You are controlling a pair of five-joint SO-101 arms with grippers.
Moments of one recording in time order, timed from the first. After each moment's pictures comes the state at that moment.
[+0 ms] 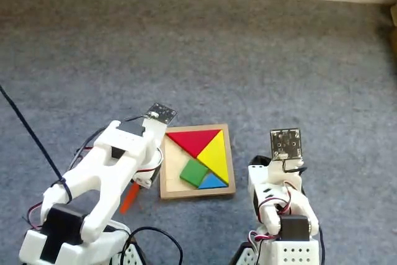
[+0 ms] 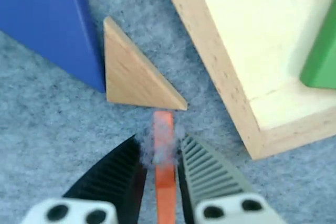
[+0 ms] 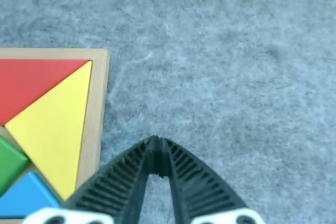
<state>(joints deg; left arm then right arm) 9.4 -11.5 53.0 65.1 0.1 -6.7 -103.7 95.7 57.9 7.1</state>
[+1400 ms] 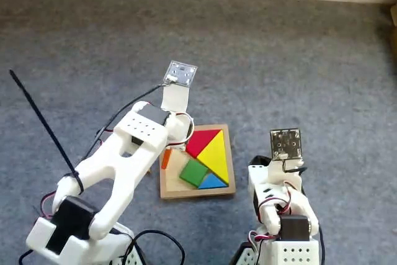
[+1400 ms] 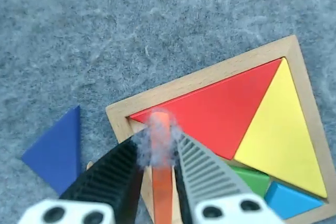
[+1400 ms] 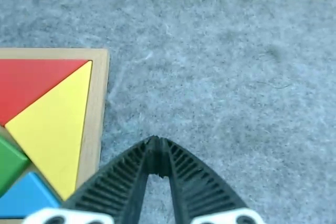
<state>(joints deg) 19.7 -8.3 36.9 52.4 15.3 -6.7 -103.7 95.7 57.9 7.1</state>
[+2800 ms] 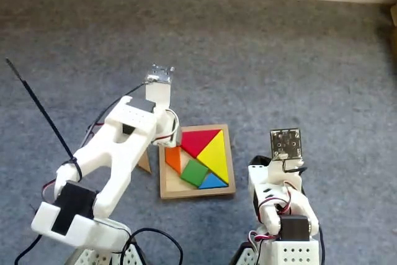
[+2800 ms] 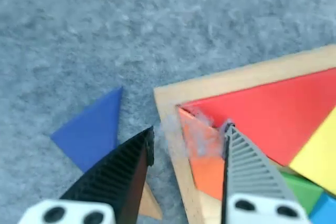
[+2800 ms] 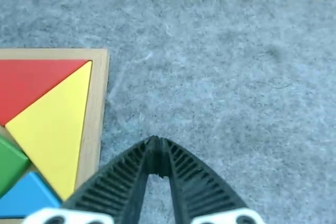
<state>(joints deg) 11.7 -0.7 35.1 55.3 15.3 -6.7 -103.7 95.7 57.9 7.1</state>
